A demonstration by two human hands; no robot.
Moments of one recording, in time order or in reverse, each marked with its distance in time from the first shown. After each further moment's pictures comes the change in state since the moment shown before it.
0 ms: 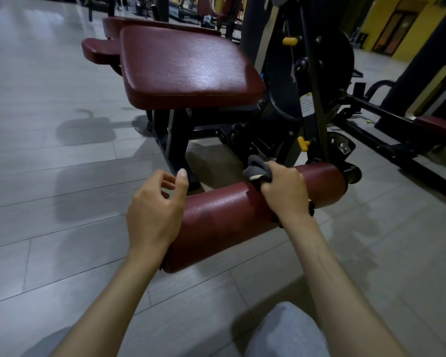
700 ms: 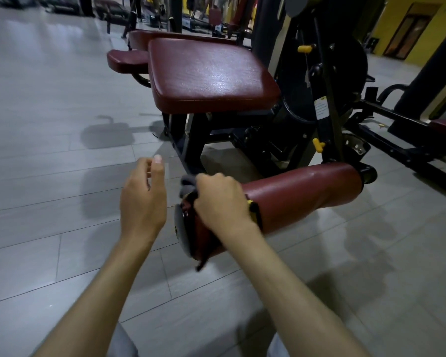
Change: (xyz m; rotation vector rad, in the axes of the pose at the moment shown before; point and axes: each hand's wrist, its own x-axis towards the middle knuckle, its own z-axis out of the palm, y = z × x) left_hand 0.015 -0.030 -0.063 -0.174 0.052 -0.005; right_hand -0.061 -0.165 0.006 -0.099 -0.190 -0.314
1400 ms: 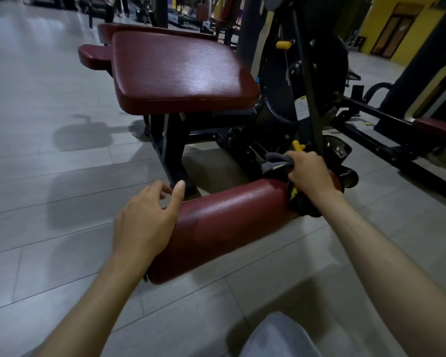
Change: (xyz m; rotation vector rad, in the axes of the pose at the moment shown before) left_hand -0.011 0.008 0.071 0.479 -0.265 0.041; right_hand 0.047 0.284 -0.006 -0.105 0.073 0.245
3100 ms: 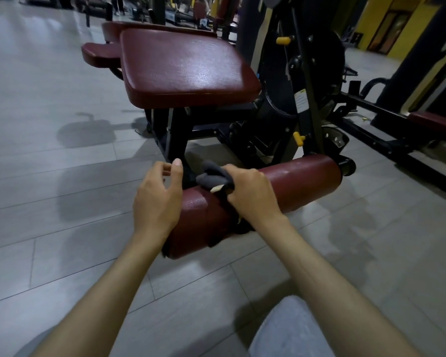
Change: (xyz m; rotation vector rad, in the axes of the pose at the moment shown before) left_hand -0.007 0.003 -0.008 -0.360 0.145 -0.076; right_hand -0.101 -0.154 -0.013 0.226 0.050 -0.233
